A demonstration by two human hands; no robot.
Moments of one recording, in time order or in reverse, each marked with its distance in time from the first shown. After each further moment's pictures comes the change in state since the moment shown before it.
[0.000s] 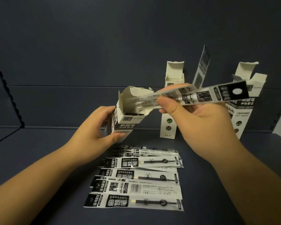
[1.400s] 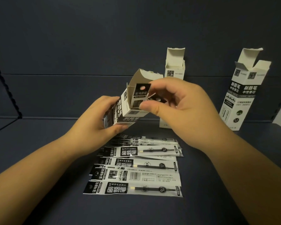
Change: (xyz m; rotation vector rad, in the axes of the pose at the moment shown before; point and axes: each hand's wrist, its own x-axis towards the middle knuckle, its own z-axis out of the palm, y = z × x) left_hand 0.001 0.002 0.004 0.071 -0.015 0.071; right_hand 0.005 0.008 0.010 -0.100 -0.288 -0.114
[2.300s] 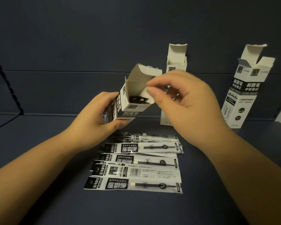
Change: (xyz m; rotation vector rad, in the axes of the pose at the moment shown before) left_hand 0.000 0.000 0.000 -0.009 0.015 -0.022; right_hand -0.001 0.008 0.001 -0.199 0.152 -0.123
